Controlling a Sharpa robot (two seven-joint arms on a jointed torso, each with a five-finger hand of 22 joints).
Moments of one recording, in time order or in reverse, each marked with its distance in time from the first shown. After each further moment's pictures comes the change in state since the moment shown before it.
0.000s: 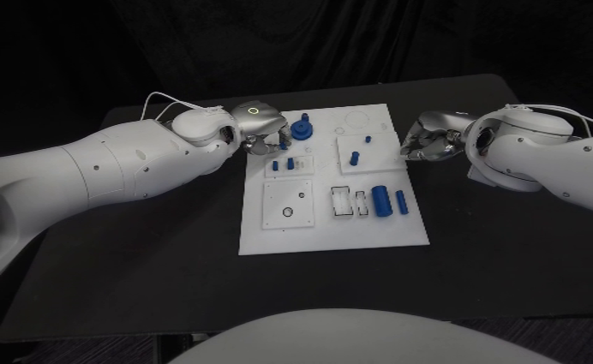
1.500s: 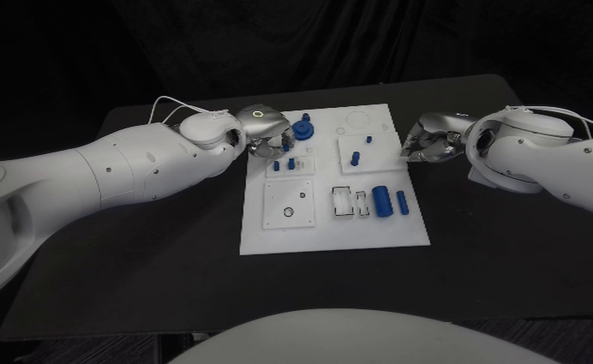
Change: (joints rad) left arm -0.021 0.031 0.003 -0.035 0.001 0.003 -0.017; left_hand 0.000 0.000 -0.003 -0.002 0.000 -0.001 -0.001 -0.008 -0.002 0.003 0.004 -0.001 0.002 0.000 0.000 -0.008 -0.013 0.000 0.000 0.000 0.000 0.000; right arm -0.004 0.003 0.000 -0.002 0.000 0.002 0.000; right_hand 0.000 0.000 0.000 0.000 0.000 0.000 0.000 0.000 0.001 0.000 0.000 0.000 0.000 0.000 0.000 0.000 0.000 0.000 0.000 0.000 -0.004 0.000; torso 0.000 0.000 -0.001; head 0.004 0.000
